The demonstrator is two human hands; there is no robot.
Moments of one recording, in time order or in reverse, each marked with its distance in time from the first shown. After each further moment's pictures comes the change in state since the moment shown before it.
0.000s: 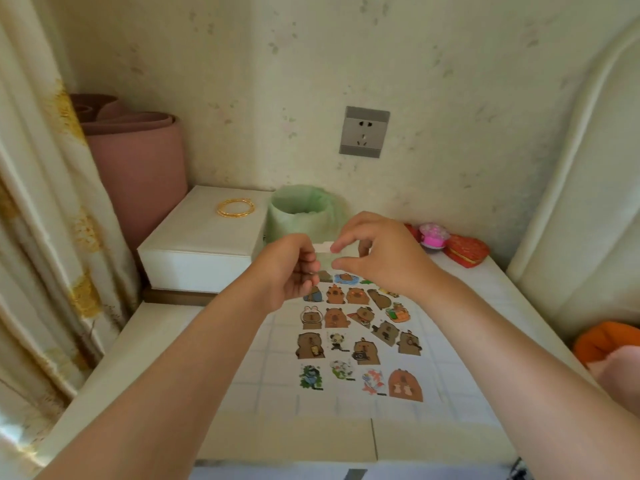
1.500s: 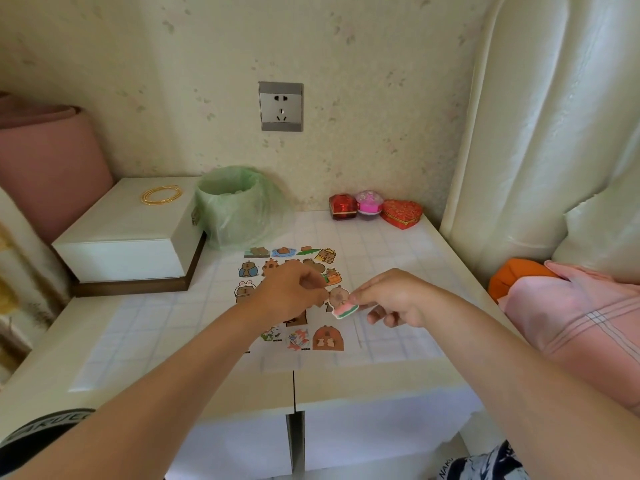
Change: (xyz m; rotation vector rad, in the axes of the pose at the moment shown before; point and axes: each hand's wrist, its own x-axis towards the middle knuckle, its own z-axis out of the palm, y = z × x) left_hand 0.000 -0.084 0.102 0.834 -0.138 0.272; right_hand -0.130 0.073 -0.046 0.457 -0.219 1.045
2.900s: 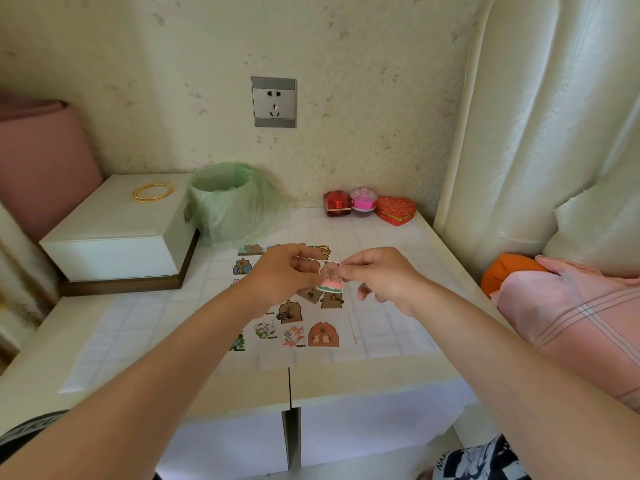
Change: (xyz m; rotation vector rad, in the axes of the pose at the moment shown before) left_hand 0.005 0.005 -0.010 -0.363 -0.018 0.042; right_hand -0.005 -0.010 0.003 0.023 0.156 -0.278
